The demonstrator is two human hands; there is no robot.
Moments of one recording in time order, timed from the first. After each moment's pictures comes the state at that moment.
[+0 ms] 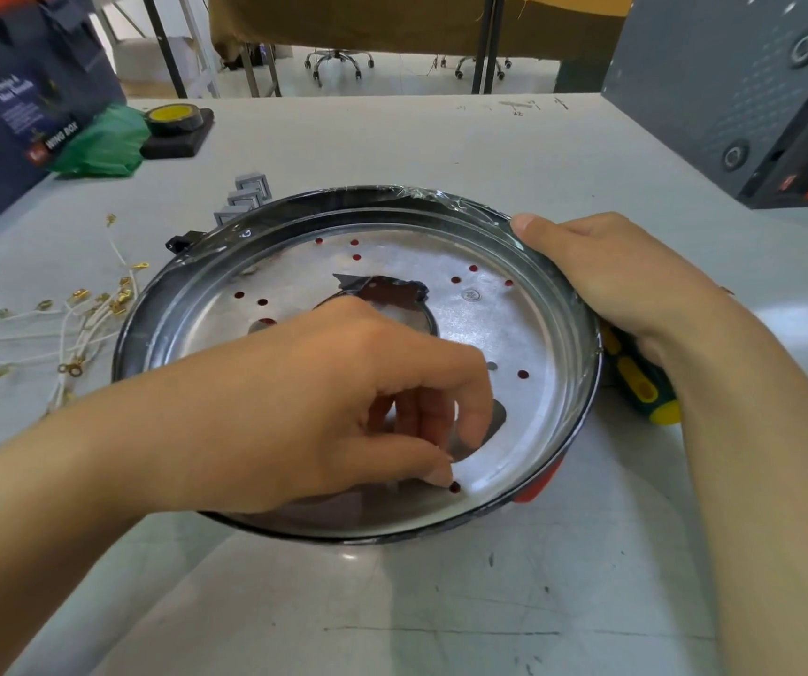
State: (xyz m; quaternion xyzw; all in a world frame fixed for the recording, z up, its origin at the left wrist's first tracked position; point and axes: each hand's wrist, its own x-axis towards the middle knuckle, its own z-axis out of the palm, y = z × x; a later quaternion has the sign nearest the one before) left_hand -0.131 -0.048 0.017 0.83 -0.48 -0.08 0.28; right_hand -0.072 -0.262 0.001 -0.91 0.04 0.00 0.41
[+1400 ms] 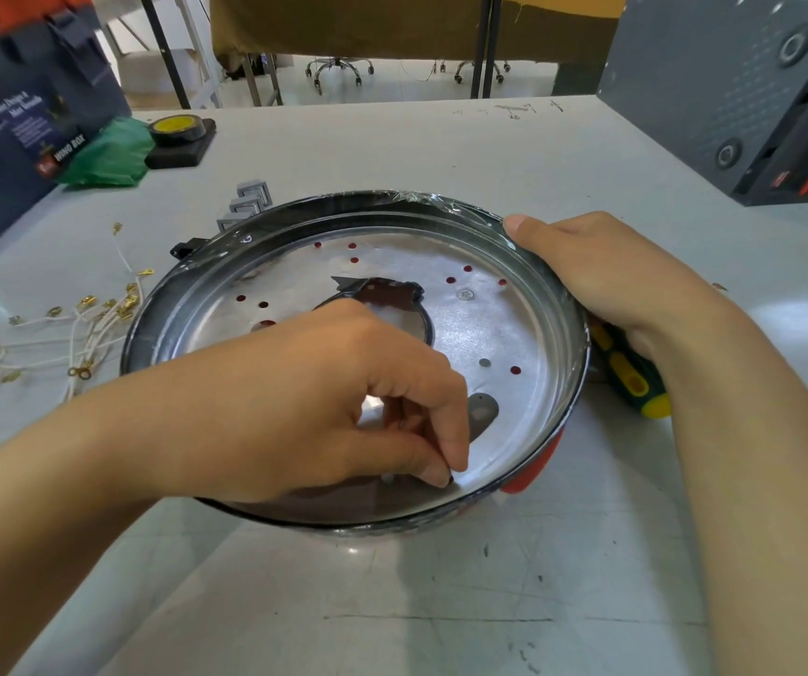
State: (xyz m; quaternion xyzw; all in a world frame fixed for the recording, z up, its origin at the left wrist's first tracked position) left_hand -0.135 -0.050 0.028 0.82 -0.46 -0.15 0.29; right_hand -0.069 -0.266 -0.003 -0.91 0.03 -0.01 0.42
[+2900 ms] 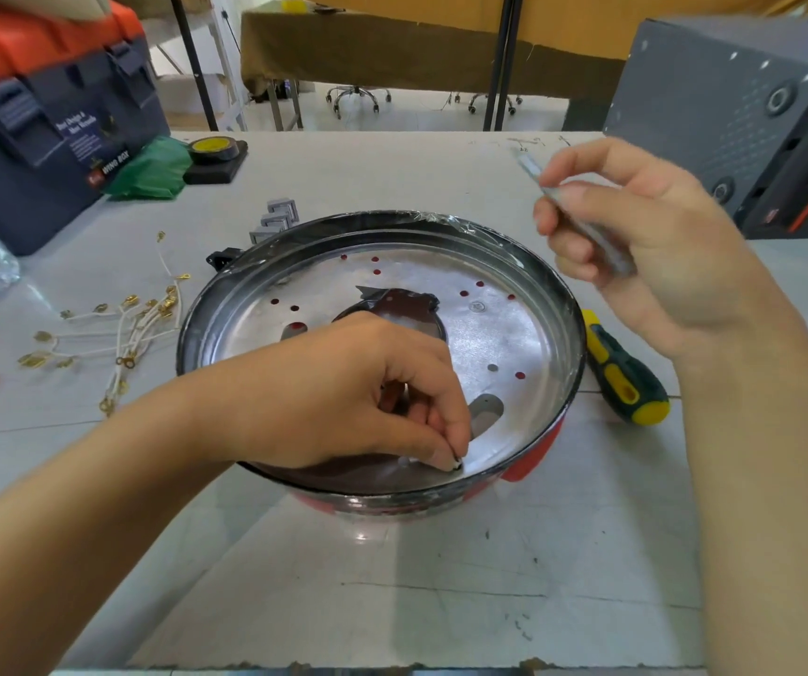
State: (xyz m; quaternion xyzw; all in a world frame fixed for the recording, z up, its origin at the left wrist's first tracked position) left_hand -0.138 -0.047 0.020 0.83 -0.41 -0.18 0.34; right_hand -0.094 -0.272 0.027 -0.66 -0.19 -0.03 0.72
